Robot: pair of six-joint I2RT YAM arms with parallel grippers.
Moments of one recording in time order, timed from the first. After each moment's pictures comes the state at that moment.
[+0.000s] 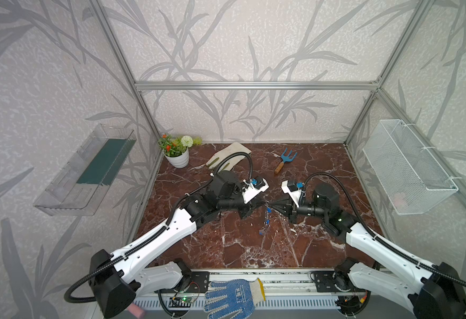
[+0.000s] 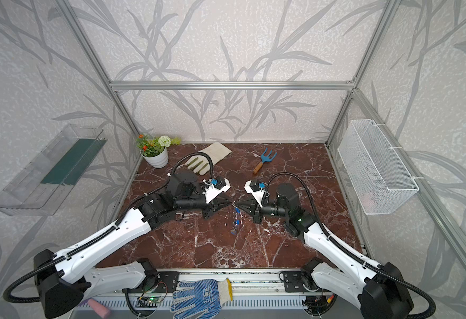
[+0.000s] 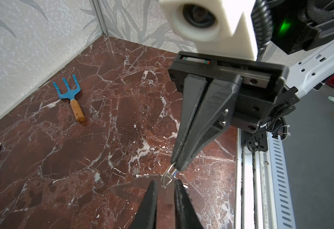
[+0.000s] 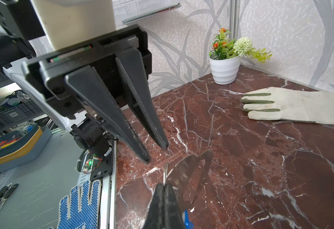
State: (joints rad) left arm -0.76 1.16 1.03 -0.41 0.44 0.21; right arm 0.58 1.01 0.61 0.15 -0.76 0.08
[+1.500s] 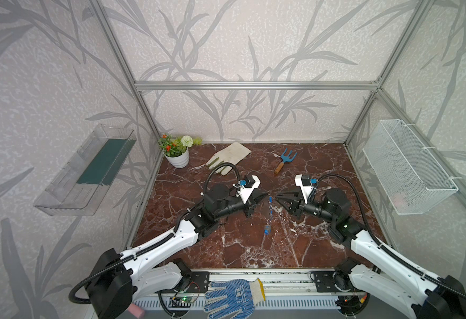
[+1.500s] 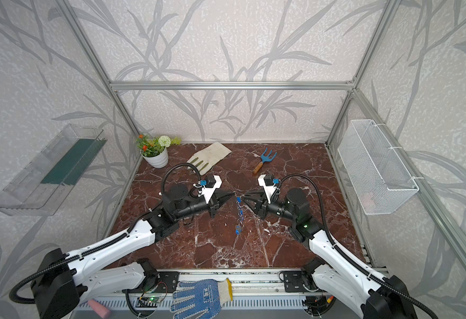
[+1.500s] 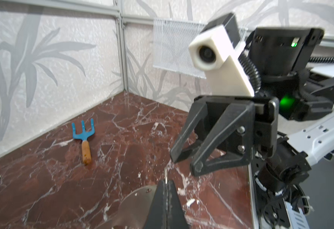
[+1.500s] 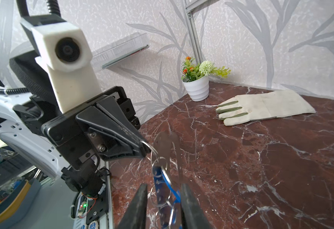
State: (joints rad) left arm -0.77 1.12 0.68 0.39 0.38 -0.07; right arm 0.52 0.92 0.51 0.34 -0.64 0.37
